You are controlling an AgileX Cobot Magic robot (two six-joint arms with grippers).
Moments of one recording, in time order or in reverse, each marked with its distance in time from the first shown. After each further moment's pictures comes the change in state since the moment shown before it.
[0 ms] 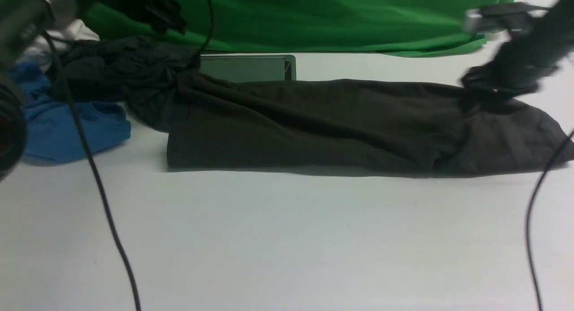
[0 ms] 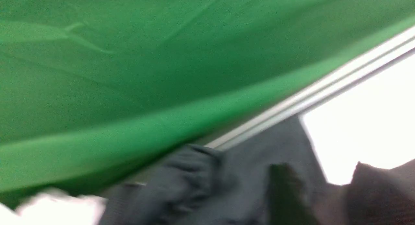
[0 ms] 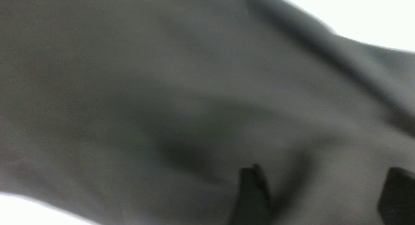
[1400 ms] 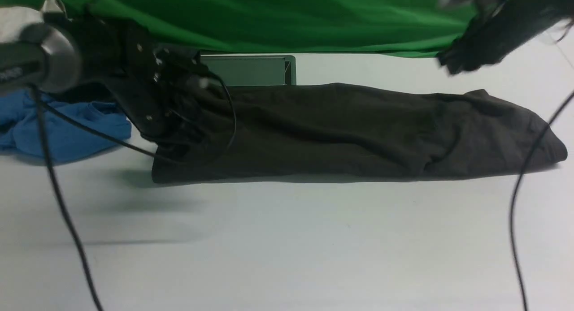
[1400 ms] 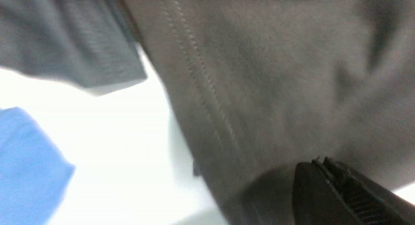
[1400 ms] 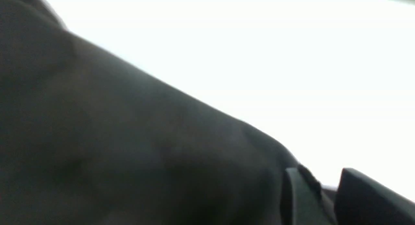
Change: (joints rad) right arm -0.026 0.046 -0.133 -0.043 -0.102 0.011; left arm -0.108 -0.269 0.633 0.018 0.151 -0.158
